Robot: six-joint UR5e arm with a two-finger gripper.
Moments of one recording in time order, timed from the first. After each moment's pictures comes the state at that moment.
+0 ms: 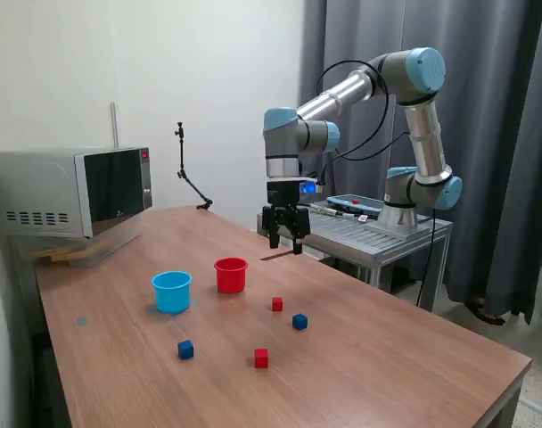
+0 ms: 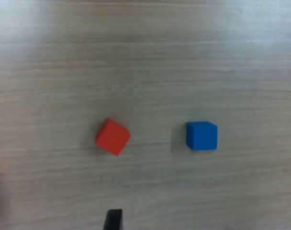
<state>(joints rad) -0.11 -1.02 1.50 -2.08 -1.39 -3.15</state>
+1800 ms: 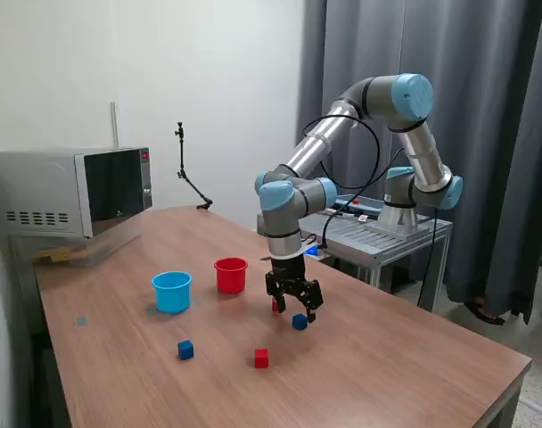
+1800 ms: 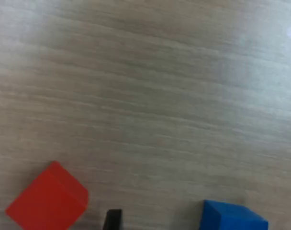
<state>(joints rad) -0.03 -0.75 1.40 -2.08 -1.44 -3.29</state>
